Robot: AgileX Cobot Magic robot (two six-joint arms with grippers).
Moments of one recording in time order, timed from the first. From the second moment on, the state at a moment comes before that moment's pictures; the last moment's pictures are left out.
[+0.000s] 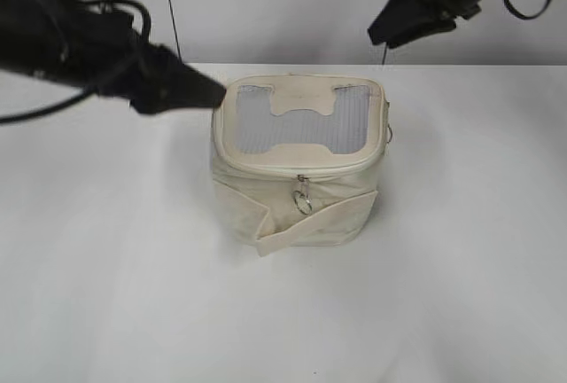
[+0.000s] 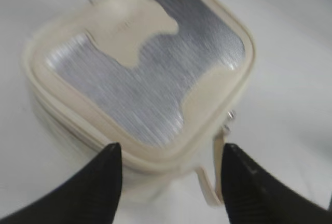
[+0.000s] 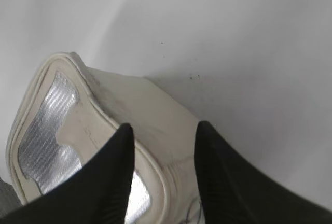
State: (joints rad) left arm -0.44 1.46 -0.83 -1.17 0.57 1.37; right arm 0.18 2.21 -2.03 0.73 1.18 -0.55
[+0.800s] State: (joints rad) left arm -0.40 2.37 -2.16 -0.98 1.21 1.10; right arm 0.08 1.71 -0.72 1.69 0.61 -1.81
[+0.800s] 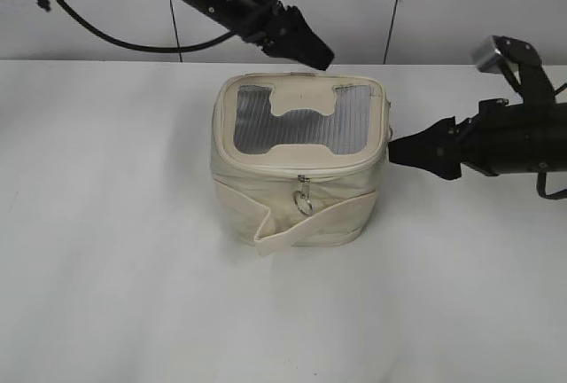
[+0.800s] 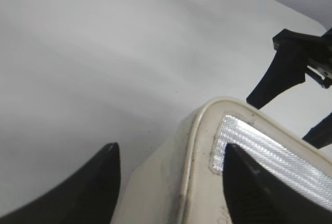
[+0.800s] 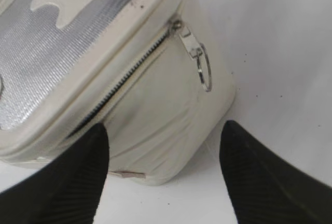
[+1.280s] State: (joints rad) left arm -0.43 2.42 -2.18 -0.90 1.23 1.08; right arm 0.08 1.84 -0.73 1.81 0.59 -2.02
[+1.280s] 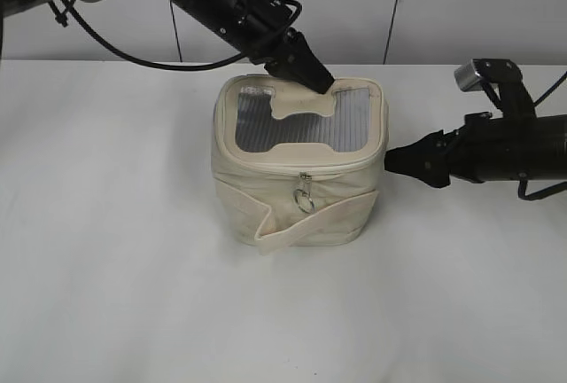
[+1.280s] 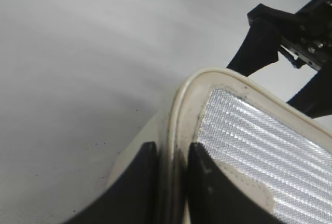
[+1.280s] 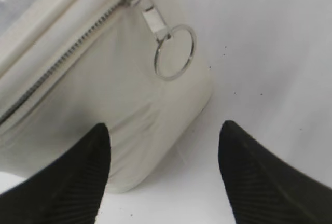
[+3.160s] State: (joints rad) left arm -0.44 2.42 -2.18 -0.90 1.22 1.05; right arm 0.11 1.80 -0.80 1.60 0.57 -1.73
